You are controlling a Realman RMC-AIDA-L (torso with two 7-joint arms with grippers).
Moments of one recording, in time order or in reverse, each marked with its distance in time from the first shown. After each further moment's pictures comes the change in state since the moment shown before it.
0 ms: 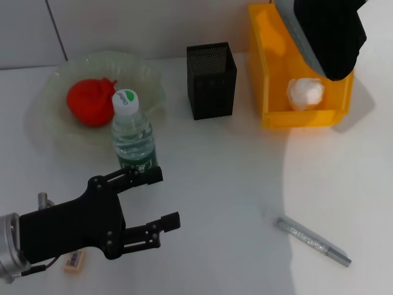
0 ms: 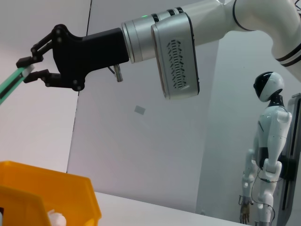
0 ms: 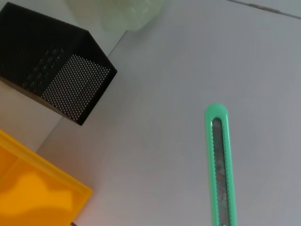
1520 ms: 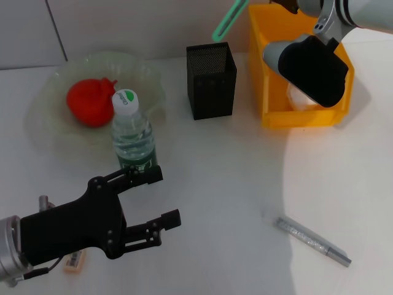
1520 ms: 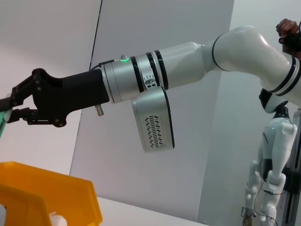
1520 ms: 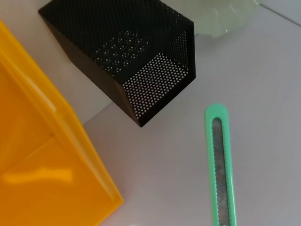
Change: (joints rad) left arm 0.002 -0.006 0.002 -0.040 -0.026 0.003 0.001; right arm 0.027 -0.006 -0.062 0.293 -0.001 0.244 -0.259
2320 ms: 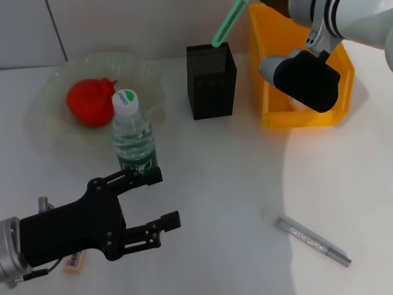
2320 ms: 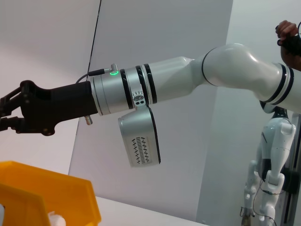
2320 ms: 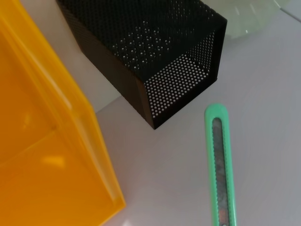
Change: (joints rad) left arm 0.002 0.001 0.002 0.000 0.000 0.004 0.000; right arm 0.017 0.003 -0.022 0.135 0.000 0.150 -0.076
